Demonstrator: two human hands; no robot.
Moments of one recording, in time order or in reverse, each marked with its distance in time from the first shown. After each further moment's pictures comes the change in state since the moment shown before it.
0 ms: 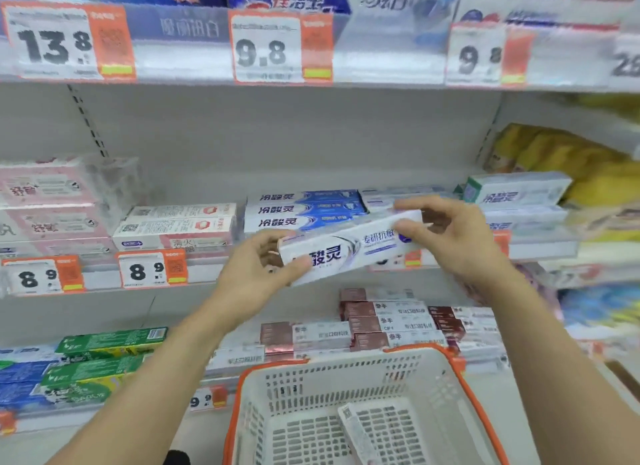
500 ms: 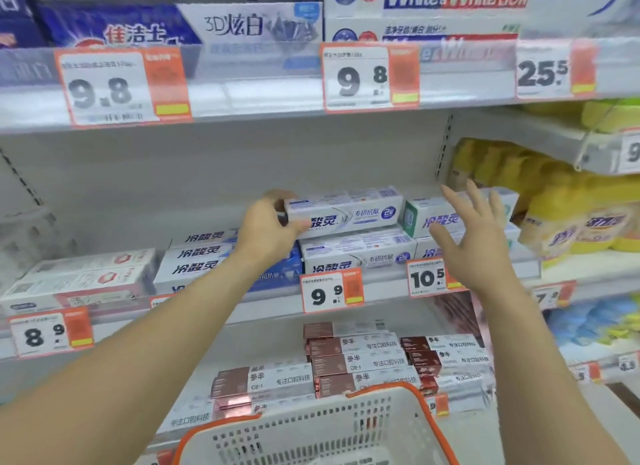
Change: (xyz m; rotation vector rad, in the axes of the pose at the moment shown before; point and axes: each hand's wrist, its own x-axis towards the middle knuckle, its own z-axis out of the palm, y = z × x) left_hand 0.144 0.051 0.120 0.347 0.168 0.168; right_hand 0.043 0.134 -0.108 -0.509 0.348 0.059
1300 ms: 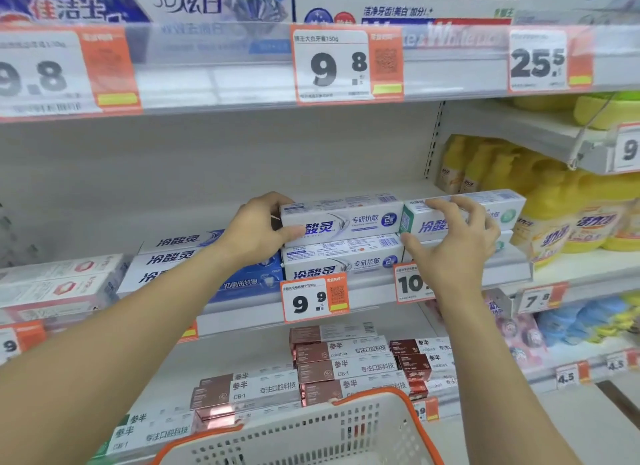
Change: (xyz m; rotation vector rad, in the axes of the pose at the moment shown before) left_hand 0.024 -0.006 0.010 0.187 -0.216 0.096; right_hand 0.000 -0.002 0.033 0.022 0.282 0.115
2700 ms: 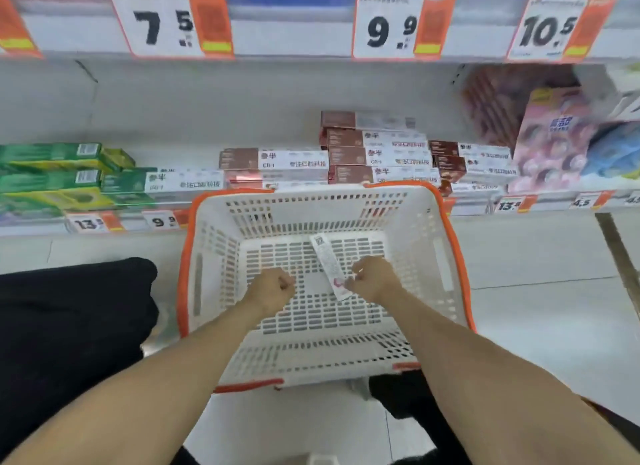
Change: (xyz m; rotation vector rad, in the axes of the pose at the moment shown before) left_hand -0.359 -0.224 0.211 -0.163 -0.568 -0.782; right_hand -0.371 0.099 0.055 -0.311 -1.480 0.548
